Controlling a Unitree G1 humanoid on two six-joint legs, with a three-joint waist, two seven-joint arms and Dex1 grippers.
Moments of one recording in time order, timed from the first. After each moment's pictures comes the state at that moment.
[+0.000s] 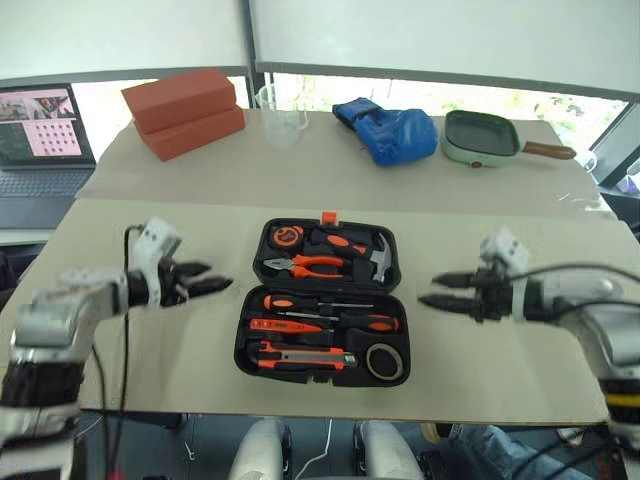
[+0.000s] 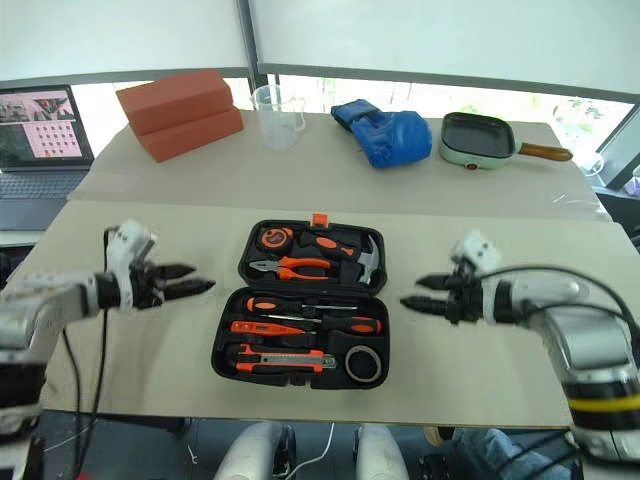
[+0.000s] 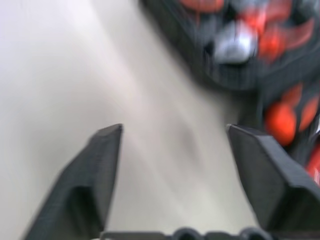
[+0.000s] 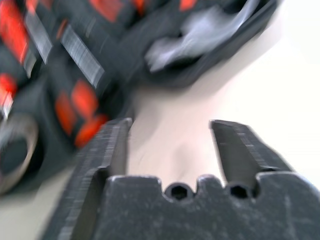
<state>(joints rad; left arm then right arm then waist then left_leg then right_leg) -0.52 0.76 0.15 0.04 -0.49 1.02 -0.87 -0.41 -0.81 -0.07 -0.11 0.46 0.84 1.00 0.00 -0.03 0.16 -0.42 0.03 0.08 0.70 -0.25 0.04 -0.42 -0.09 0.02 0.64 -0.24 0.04</state>
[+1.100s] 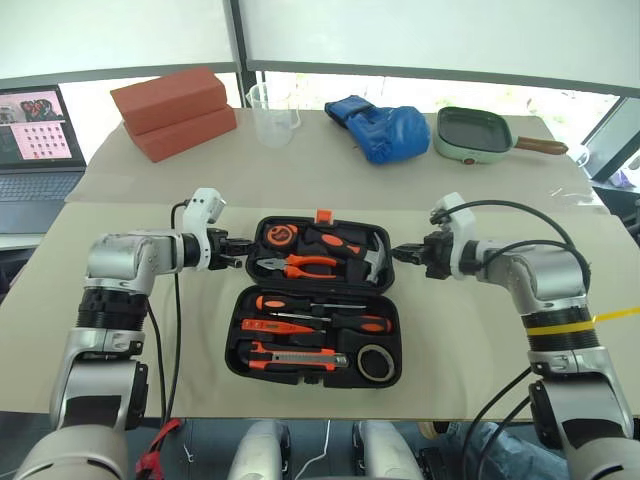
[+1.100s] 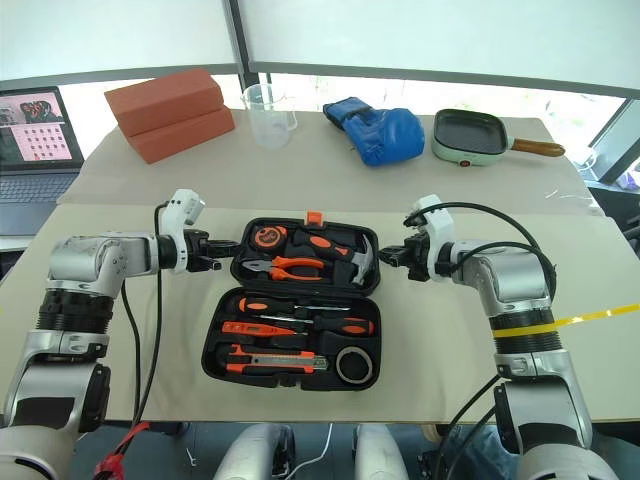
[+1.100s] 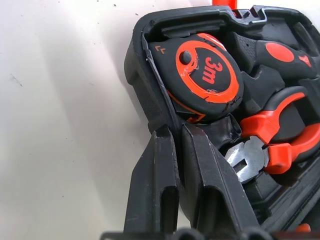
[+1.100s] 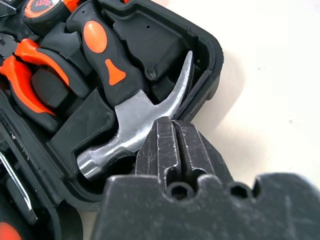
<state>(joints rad) -0.74 0.61 0.03 0.29 -0.42 1.05 -0.78 -0.68 -0.57 0.02 0.13 0.38 0.98 0.79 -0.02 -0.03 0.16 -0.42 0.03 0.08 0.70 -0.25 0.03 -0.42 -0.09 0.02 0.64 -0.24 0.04</state>
